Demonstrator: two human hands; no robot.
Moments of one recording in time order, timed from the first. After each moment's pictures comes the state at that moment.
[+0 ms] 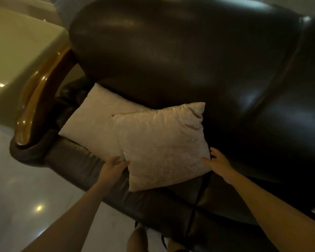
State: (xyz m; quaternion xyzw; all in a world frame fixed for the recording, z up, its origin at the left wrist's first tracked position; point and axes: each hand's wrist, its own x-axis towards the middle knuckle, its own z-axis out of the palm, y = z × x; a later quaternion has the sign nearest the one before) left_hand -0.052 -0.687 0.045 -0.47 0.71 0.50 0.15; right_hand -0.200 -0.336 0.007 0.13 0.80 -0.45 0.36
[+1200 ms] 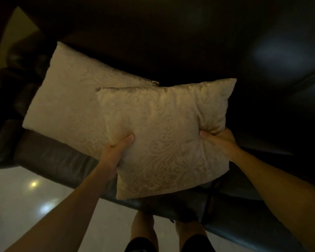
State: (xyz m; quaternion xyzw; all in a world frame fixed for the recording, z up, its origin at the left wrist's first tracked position) left_hand -0.115 -0.750 -0.068 -0.46 0.54 0.68 0.16; right_hand -0.240 -0.415 -0.078 0.24 0.80 -0.46 0.30
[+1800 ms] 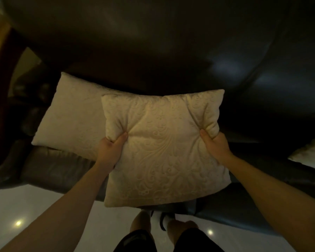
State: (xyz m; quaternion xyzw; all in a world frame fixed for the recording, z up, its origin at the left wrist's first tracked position) left_hand -0.112 -0.758 0.019 -0.38 0.74 0.54 0.09; right_hand -0.167 -0.414 0.045 0.20 0.85 -0.45 0.17
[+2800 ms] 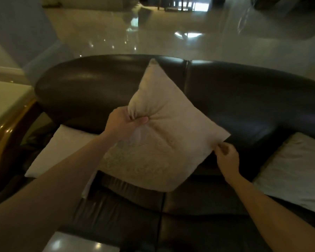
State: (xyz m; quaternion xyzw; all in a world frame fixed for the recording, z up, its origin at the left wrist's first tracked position) left_hand -0.181 -0.489 0.273 0.00 0.92 0.38 -0.08; right_hand -0.143 -0.140 0.165 0.21 0.83 -0.52 -0.04
